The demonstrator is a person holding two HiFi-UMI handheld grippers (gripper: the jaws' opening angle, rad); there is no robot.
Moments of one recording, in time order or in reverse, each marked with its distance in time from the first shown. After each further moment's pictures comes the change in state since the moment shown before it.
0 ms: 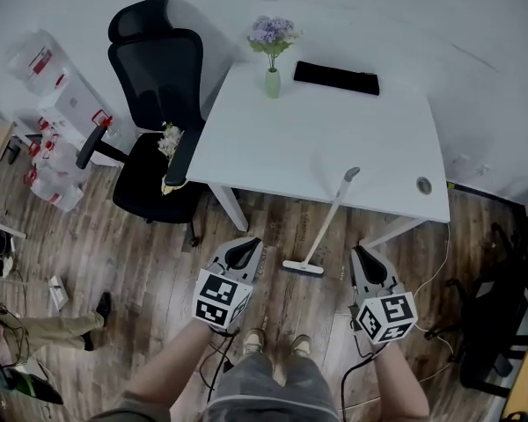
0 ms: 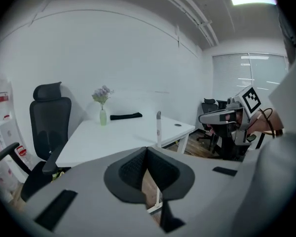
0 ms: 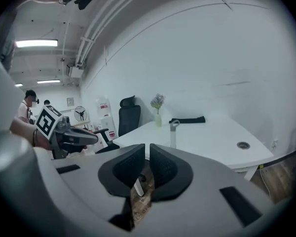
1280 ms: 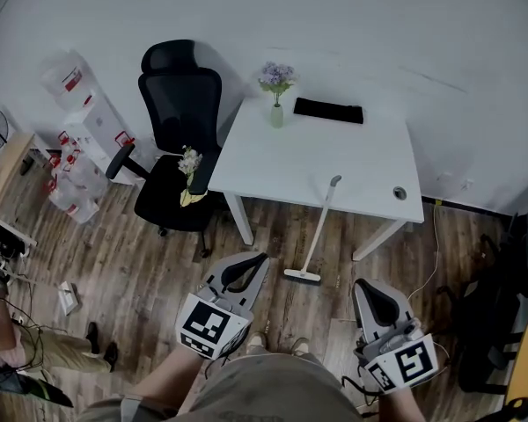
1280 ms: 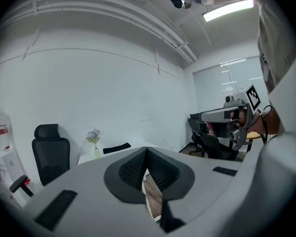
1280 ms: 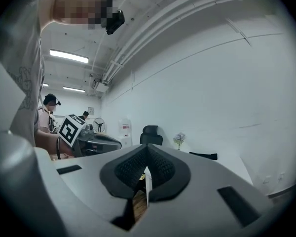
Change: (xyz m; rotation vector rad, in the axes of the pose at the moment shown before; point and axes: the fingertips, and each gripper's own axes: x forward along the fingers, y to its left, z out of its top) left arm -0.189 -0.110 0.154 0.145 -0.224 -0.052; right arm -0.213 0.136 0.158 -0.151 -0.231 0.170
